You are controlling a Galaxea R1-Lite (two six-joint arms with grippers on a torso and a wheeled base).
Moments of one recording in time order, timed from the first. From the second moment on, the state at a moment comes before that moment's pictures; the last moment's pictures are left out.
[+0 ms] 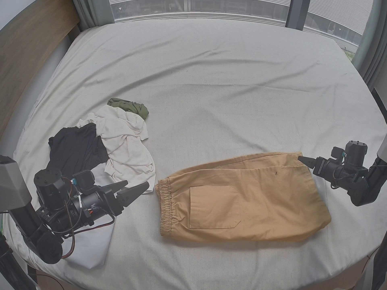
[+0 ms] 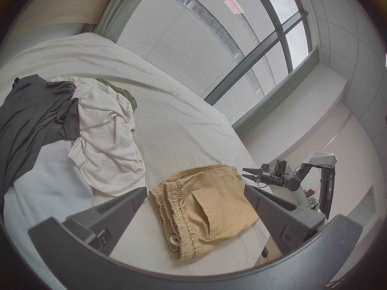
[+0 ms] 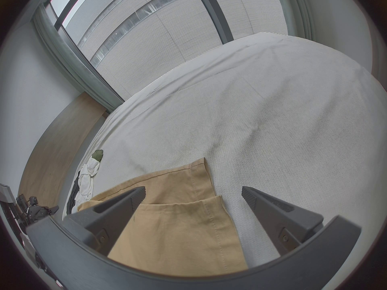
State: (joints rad) left arm -0.27 1.92 -0.22 -1.55 -0.44 -0.43; right arm -0.09 2.07 -0.63 -1.09 0.38 0.34
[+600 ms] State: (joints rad) left arm -0.27 1.92 -0.22 -1.55 -0.44 -0.43; right arm -0.09 2.14 -0.63 -1.13 0.38 0.34
